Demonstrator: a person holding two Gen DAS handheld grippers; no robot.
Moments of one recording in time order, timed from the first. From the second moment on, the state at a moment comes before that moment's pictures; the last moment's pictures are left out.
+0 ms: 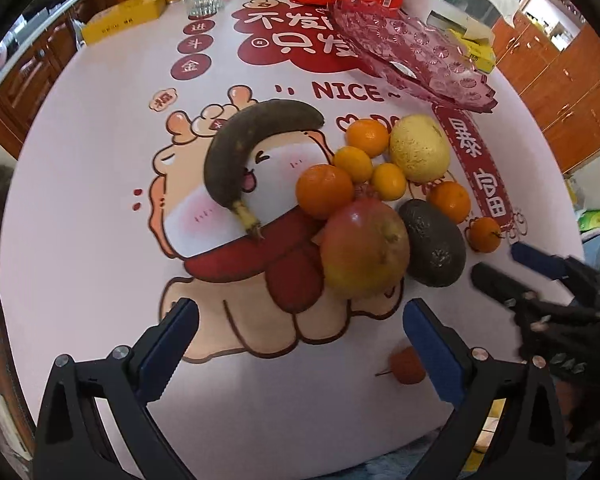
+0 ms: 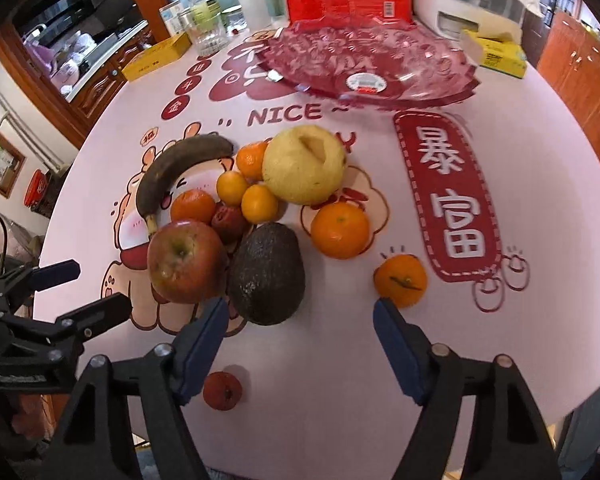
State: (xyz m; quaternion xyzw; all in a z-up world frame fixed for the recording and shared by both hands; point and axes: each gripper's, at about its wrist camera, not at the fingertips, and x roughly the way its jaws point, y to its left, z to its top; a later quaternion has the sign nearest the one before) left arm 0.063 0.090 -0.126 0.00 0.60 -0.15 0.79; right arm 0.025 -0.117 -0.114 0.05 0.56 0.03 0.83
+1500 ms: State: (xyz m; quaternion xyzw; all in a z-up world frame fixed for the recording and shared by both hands) left arm 0.092 0.017 -0.183 0.02 0.64 -0.12 0.76; right arm 0.016 -0.130 -0.130 0.02 0.53 0.08 0.84
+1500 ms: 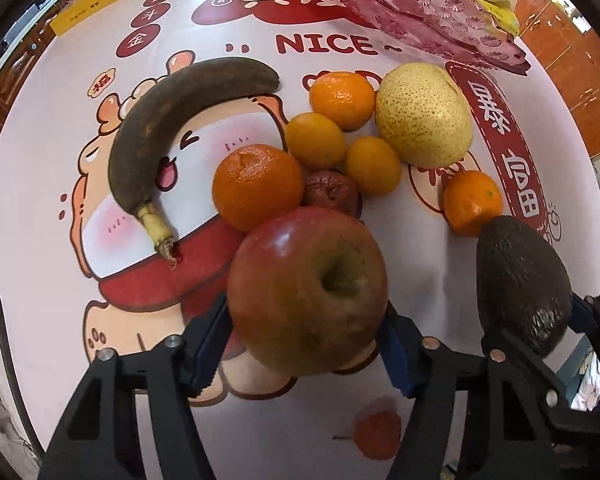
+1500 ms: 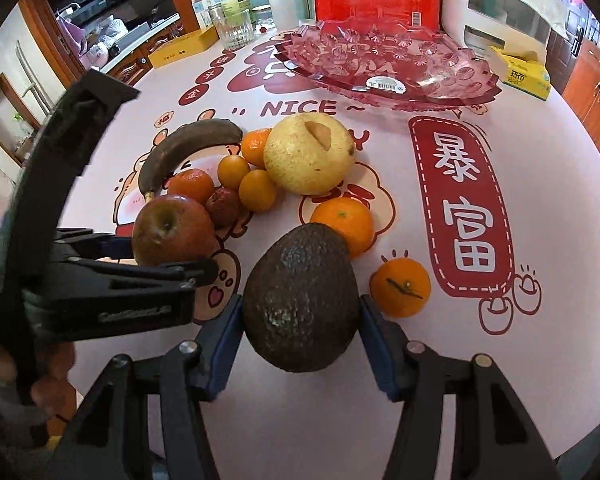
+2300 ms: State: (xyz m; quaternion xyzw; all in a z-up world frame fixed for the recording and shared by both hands) left arm 0.083 0.033 -0.105 0.02 0.55 -0.20 0.81; right arm 0.019 -0.140 -0.079 0.04 0.50 0.06 0.87
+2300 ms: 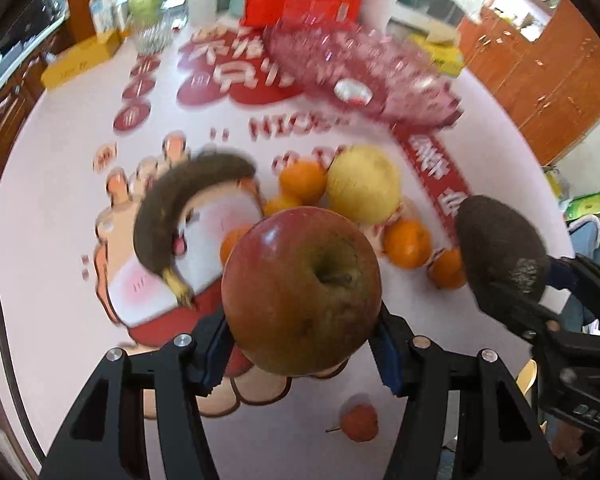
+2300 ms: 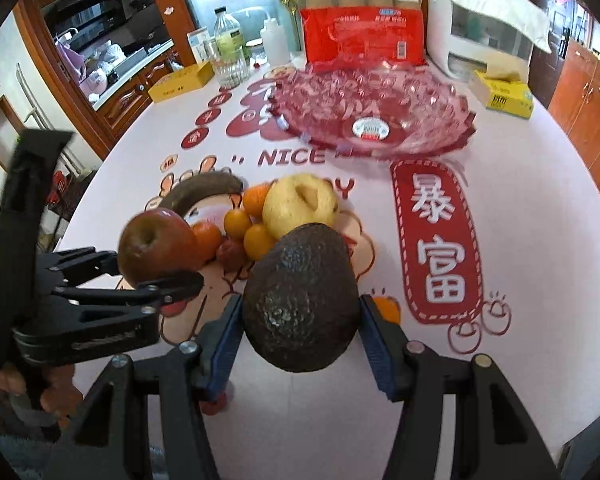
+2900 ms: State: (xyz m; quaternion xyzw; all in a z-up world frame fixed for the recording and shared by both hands) left arm 0.201 -0.027 0.039 0.08 0.41 -0.25 0.87; right arm 0.116 -0.195 0.036 0.01 0.41 -0.03 0.91
